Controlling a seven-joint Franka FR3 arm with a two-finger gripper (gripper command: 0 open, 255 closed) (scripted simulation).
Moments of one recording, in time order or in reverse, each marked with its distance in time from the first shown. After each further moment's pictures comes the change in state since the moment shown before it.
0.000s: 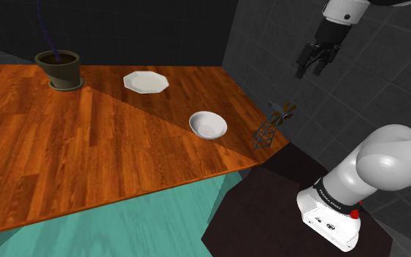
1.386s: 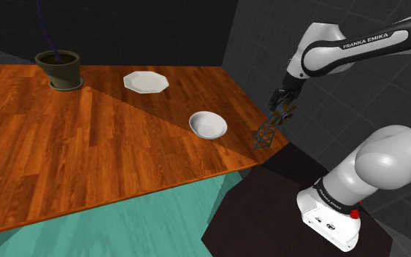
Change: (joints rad) arm -0.038 0.340 -0.198 -0.272 -0.088 0.624 -0.172
